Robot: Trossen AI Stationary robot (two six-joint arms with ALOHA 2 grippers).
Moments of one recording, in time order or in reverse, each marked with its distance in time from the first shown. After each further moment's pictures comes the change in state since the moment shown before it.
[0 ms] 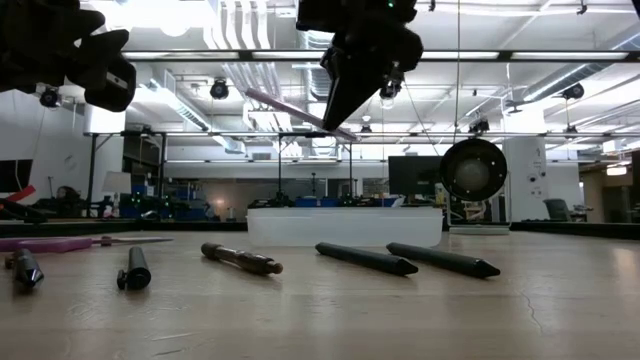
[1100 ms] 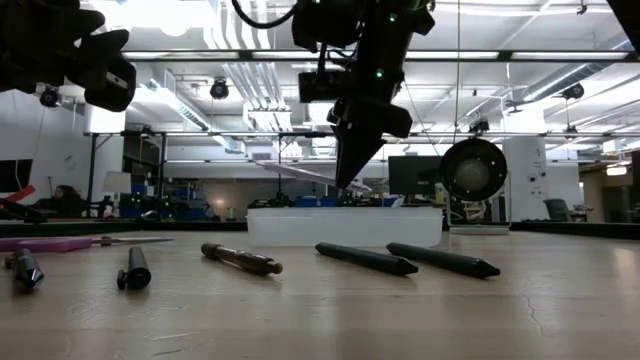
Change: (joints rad) left arm 0.000 -0.001 0.000 0.000 0.000 0.000; right arm -0.114 0.082 -0.065 0.020 -0.026 -0.012
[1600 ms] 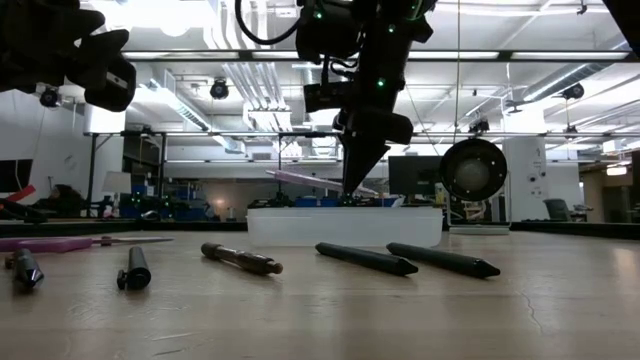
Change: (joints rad) left arm 0.000 0.000 0.000 0.000 0.000 0.000; right arm -0.038 0.000 -0.014 -0.016 -0.008 -0.004
